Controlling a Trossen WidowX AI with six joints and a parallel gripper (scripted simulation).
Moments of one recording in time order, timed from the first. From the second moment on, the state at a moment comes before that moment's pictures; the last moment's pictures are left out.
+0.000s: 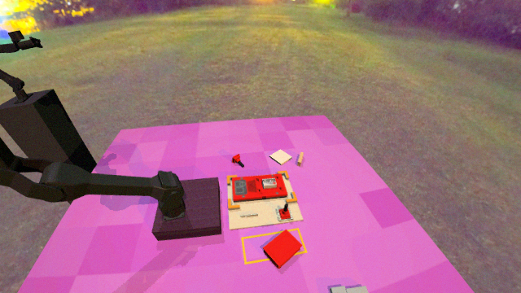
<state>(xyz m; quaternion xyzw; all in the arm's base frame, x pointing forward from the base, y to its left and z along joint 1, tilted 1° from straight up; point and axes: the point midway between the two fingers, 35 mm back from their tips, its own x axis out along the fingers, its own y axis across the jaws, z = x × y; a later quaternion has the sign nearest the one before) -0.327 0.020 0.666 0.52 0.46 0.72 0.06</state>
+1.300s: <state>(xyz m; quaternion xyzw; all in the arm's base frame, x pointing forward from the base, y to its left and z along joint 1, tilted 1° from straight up) 0.029 0.070 0.724 0.79 0.42 0.36 -0.27</state>
